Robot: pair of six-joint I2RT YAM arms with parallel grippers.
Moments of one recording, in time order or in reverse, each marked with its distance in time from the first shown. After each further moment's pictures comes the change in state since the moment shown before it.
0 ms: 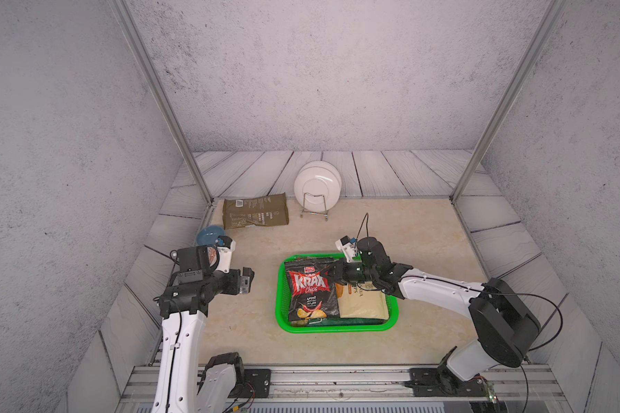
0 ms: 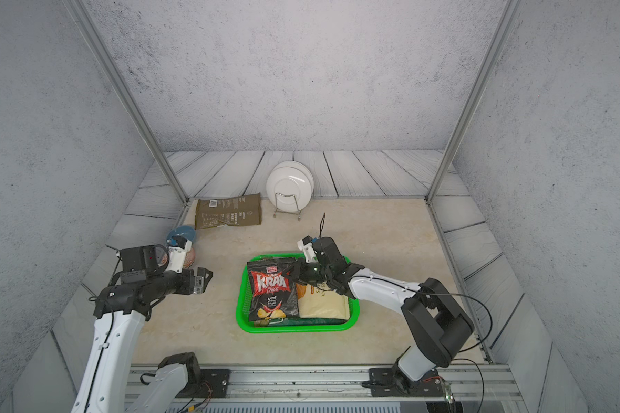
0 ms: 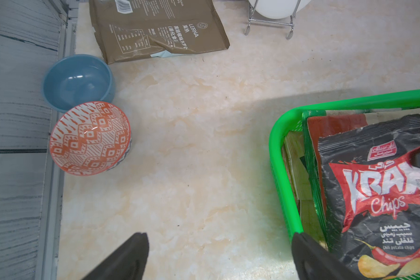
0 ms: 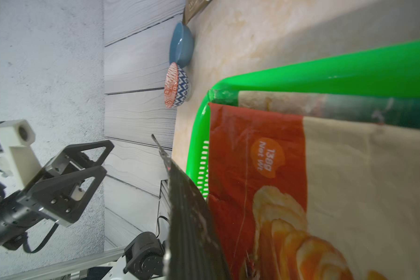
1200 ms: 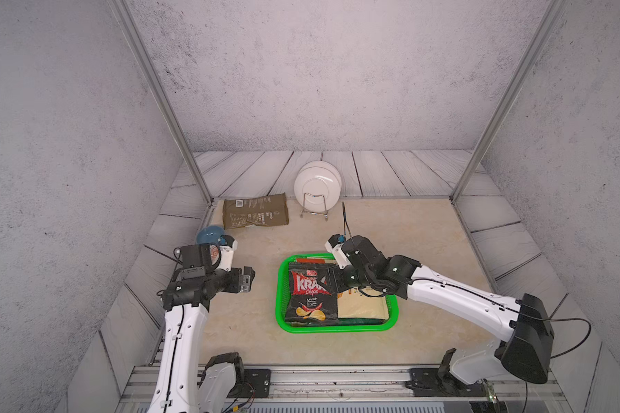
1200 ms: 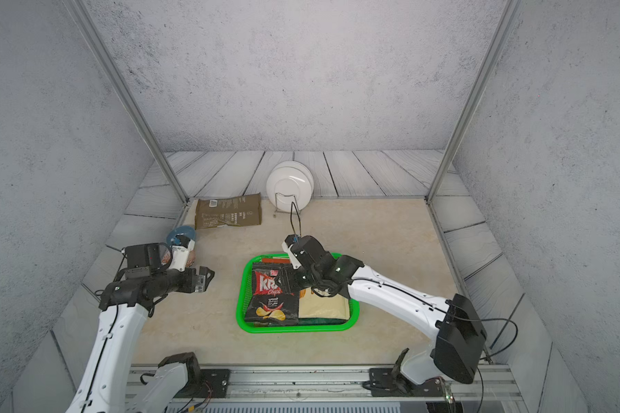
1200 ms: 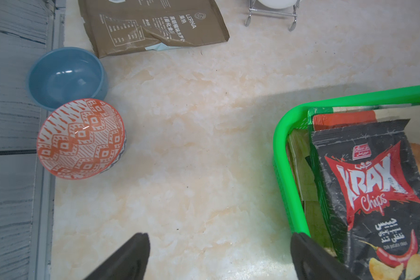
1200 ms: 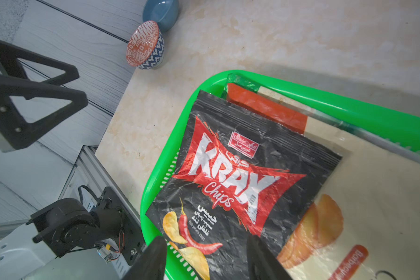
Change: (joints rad) left arm -0.004 0.079 -0.015 0.035 0.010 0.017; right arm 0.190 -0.111 0.307 -0.629 0.374 -0.438
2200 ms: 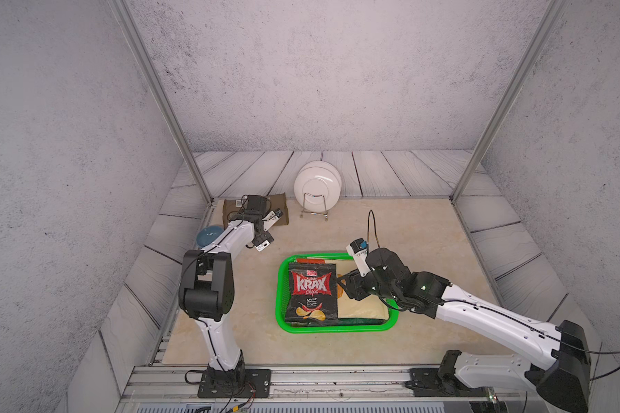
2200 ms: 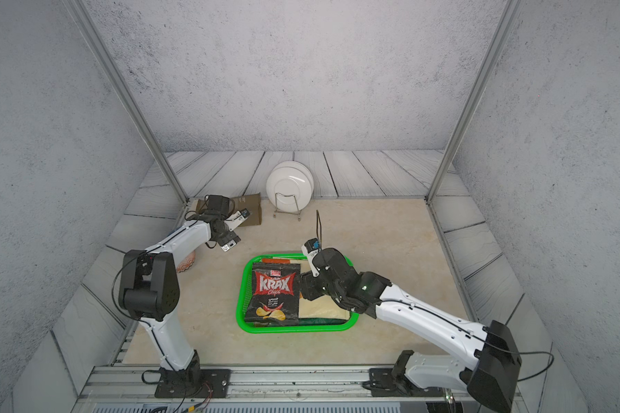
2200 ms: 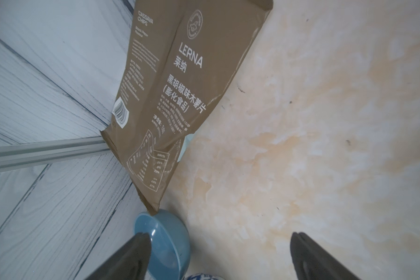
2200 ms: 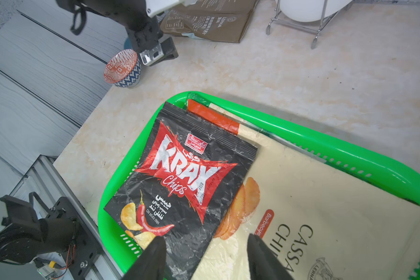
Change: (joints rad) left arm -0.296 0.992 0.530 0.381 -0.607 0.610; right arm -0.001 -0.270 -0.232 0.064 0.198 -0.101
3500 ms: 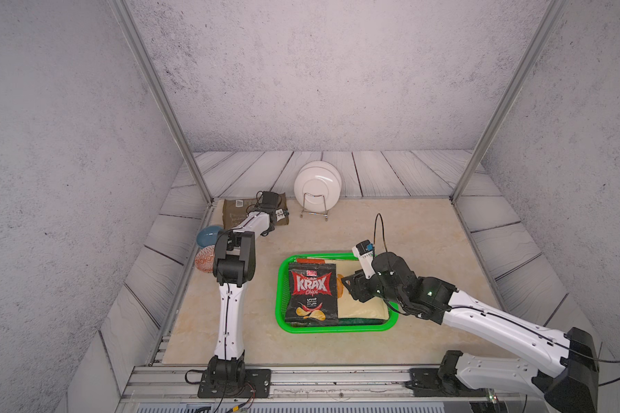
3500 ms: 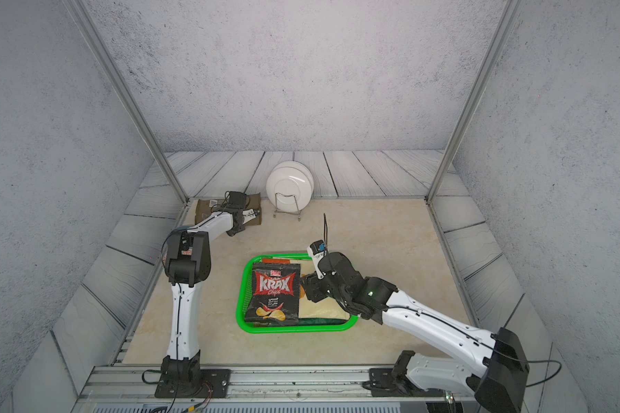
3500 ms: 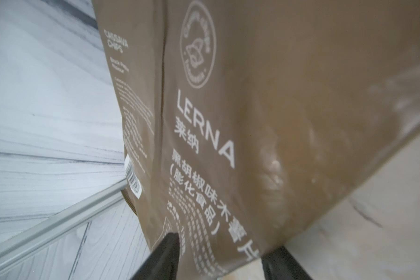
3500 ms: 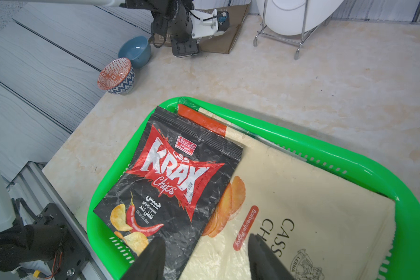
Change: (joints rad) left arm -0.008 0.486 0.443 0.082 -0.202 0.238; right arm 0.000 -0.045 -0.047 0.024 0.045 -0.010
